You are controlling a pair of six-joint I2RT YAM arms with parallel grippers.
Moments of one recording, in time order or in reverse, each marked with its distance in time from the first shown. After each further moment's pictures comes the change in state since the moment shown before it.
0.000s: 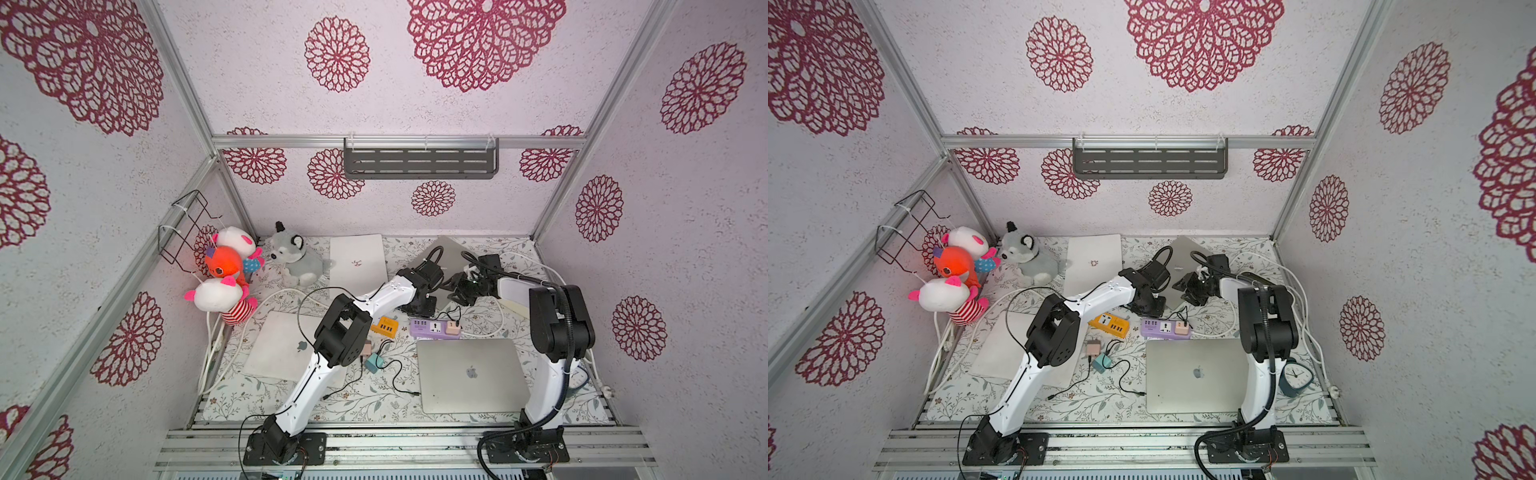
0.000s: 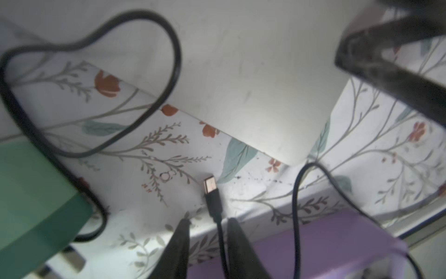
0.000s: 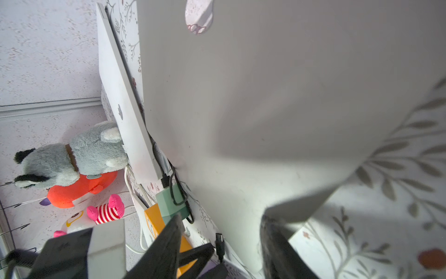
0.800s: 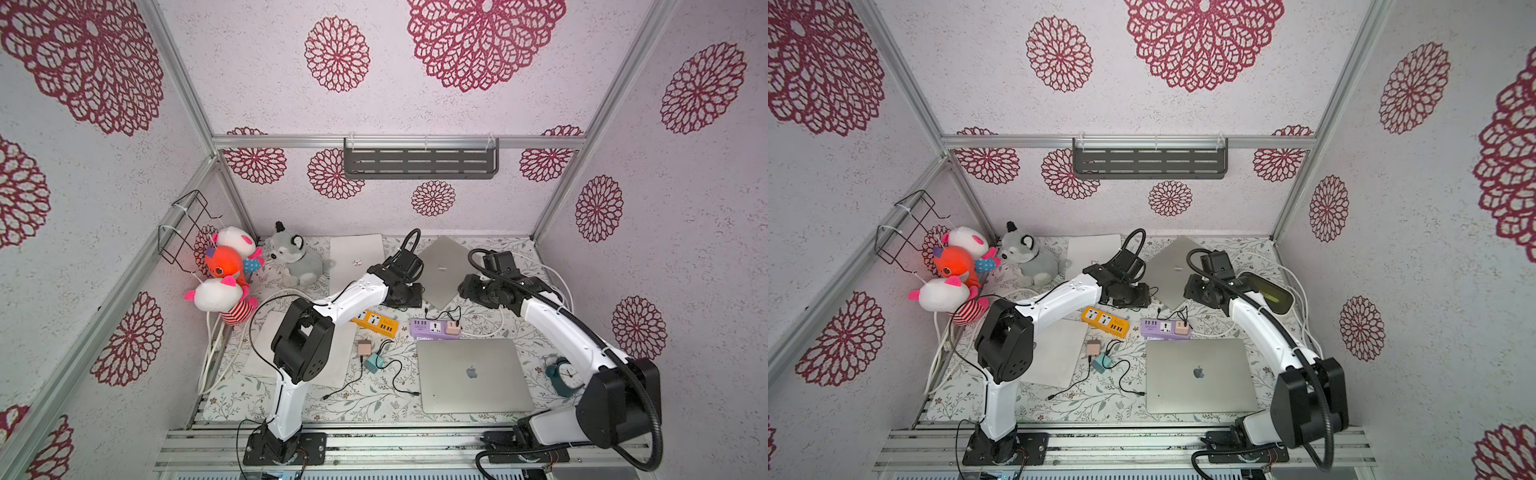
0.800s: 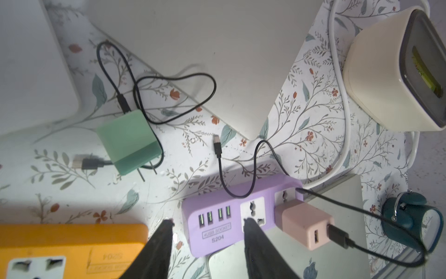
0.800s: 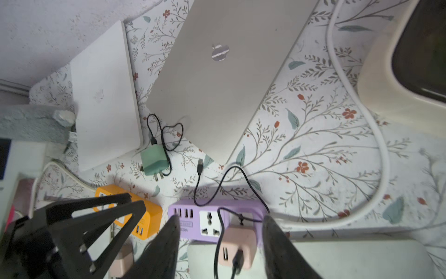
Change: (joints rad) left arm 0.056 -0.403 -0.438 0.239 0.059 -0.095; right arm 0.239 -0.649 -0.135 -0.428 0.626 -0.181
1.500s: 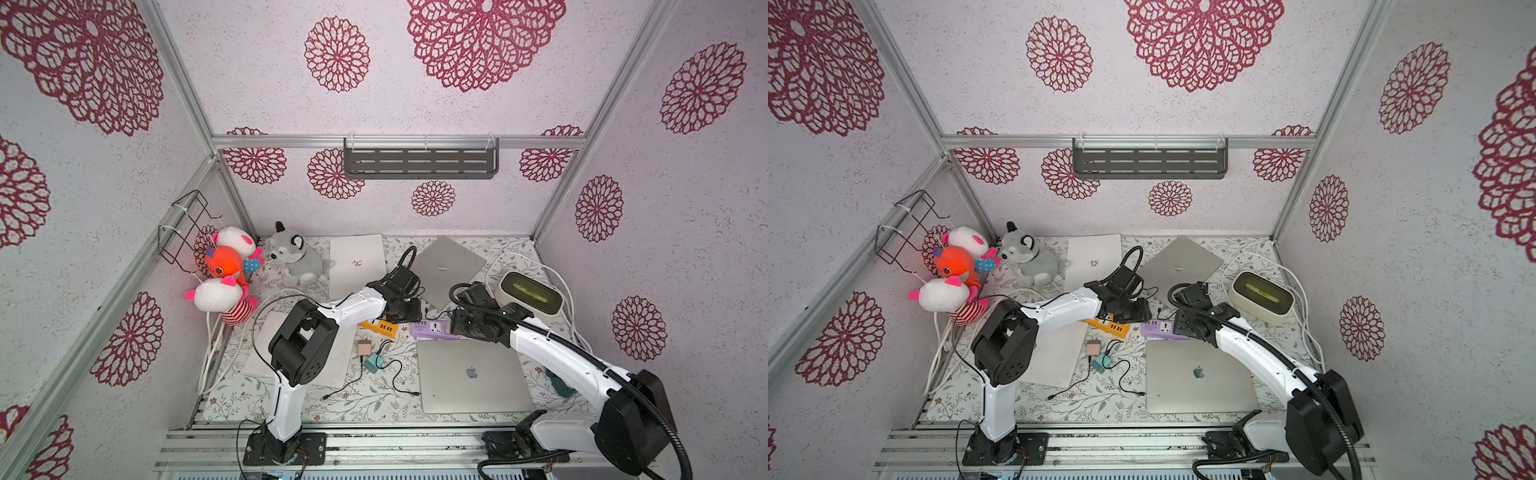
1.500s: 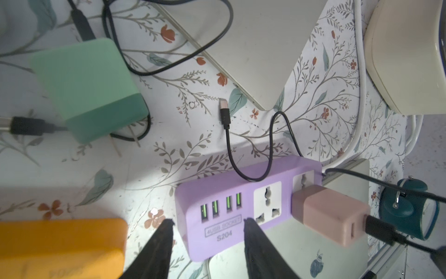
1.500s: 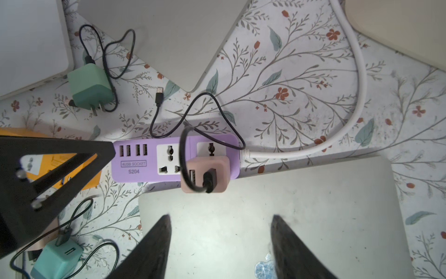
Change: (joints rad) left arm -0.019 -0.012 -0.167 0.165 0.084 -0.061; right arm 0.203 -0.042 -0.175 -0.069 0.191 0.097
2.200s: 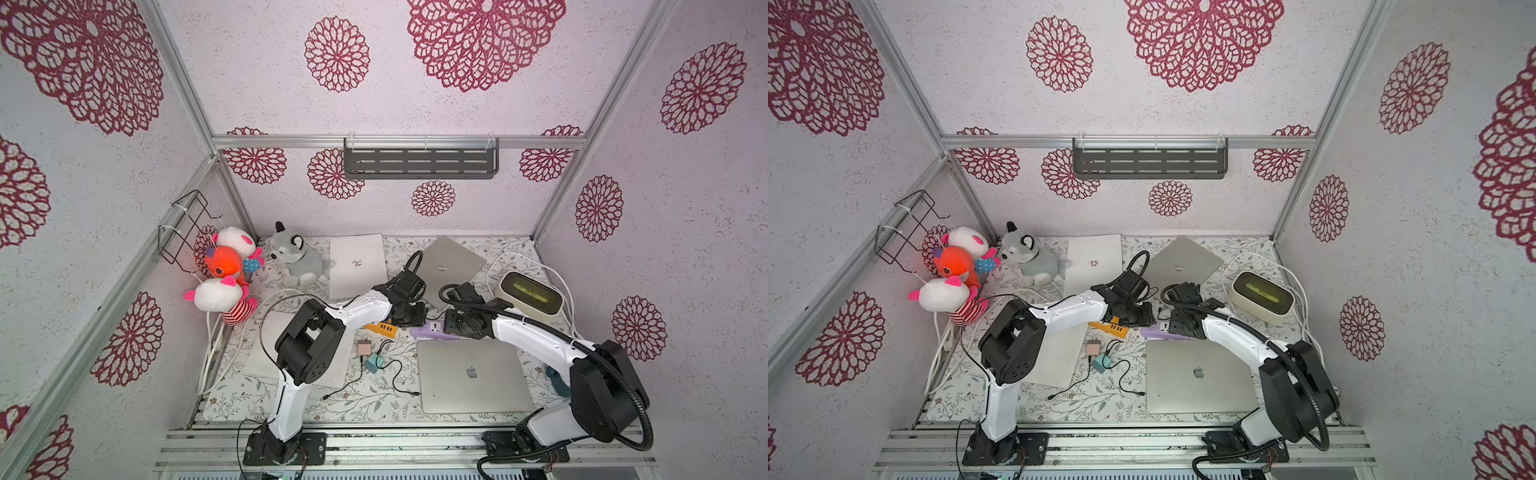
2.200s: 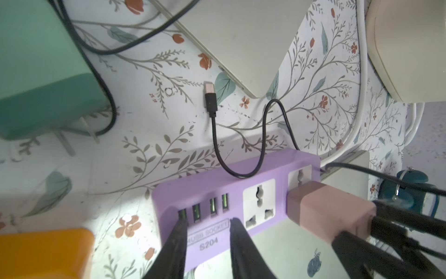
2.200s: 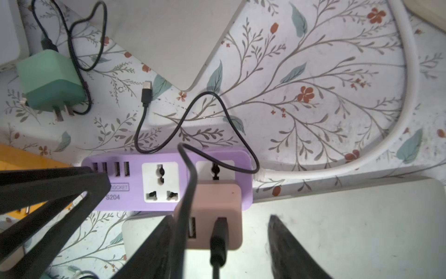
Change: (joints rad) left arm -0.030 0.043 0.018 0.010 0.013 -0.014; right arm -0.016 0.172 0.016 0.089 -0.030 -0.019
